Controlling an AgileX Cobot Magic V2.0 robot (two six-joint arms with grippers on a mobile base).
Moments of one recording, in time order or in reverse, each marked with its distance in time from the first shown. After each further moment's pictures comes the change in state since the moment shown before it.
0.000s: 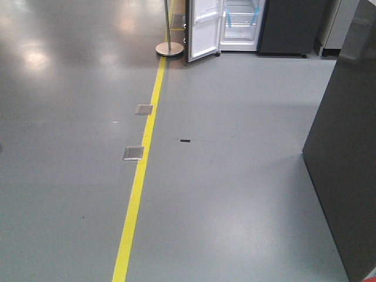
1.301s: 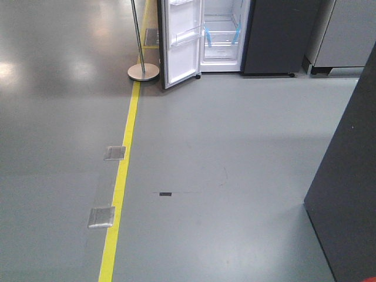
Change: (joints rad) left arm 0.000 0.000 0.000 0.000 0.000 0.000; right arm 0.000 0.000 0.000 0.000 0.000 0.000
